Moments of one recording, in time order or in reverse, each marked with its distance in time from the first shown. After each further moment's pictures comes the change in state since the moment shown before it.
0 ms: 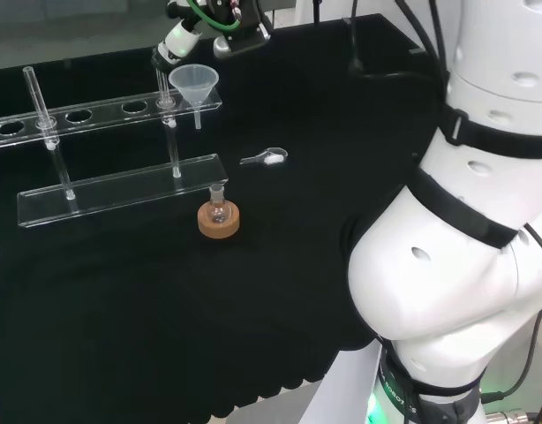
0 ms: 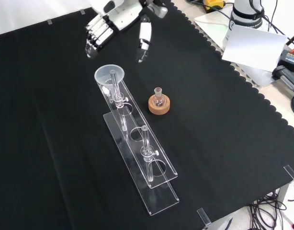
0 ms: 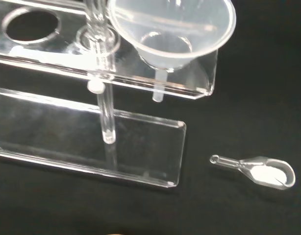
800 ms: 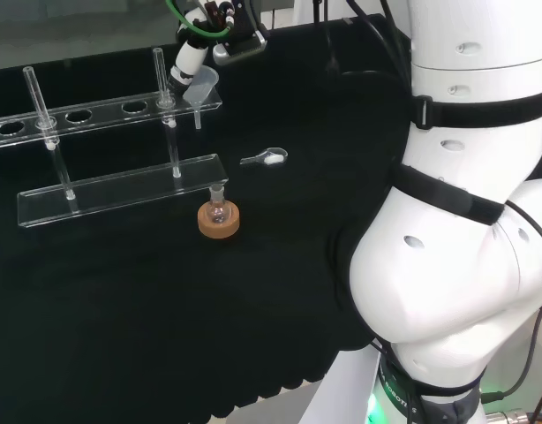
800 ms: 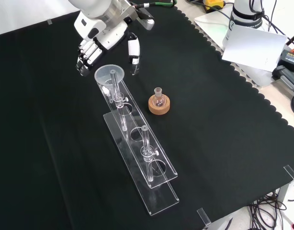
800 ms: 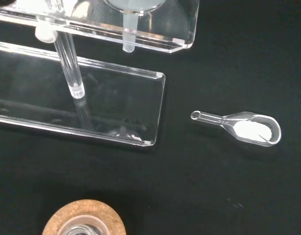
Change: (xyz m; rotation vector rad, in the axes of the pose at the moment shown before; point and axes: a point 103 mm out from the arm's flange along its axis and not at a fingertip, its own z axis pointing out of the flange) arm -0.012 0.036 0.028 0.184 -0.044 0.039
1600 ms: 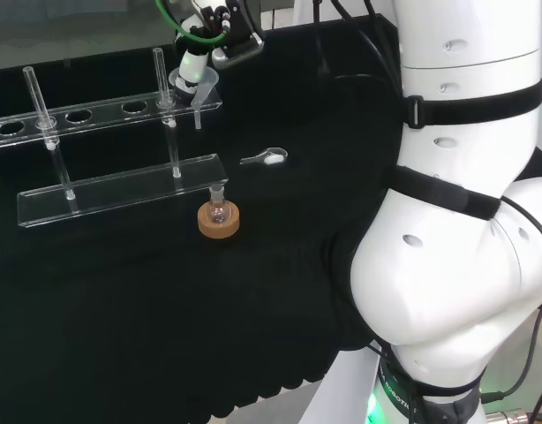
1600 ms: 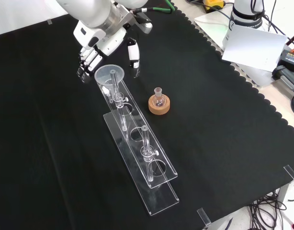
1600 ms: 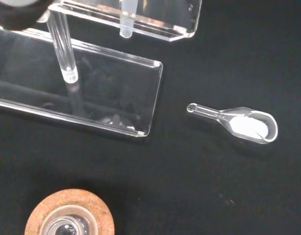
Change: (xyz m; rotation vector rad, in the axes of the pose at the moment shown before) arm 0.003 0.012 0.007 0.039 -0.053 -0.024
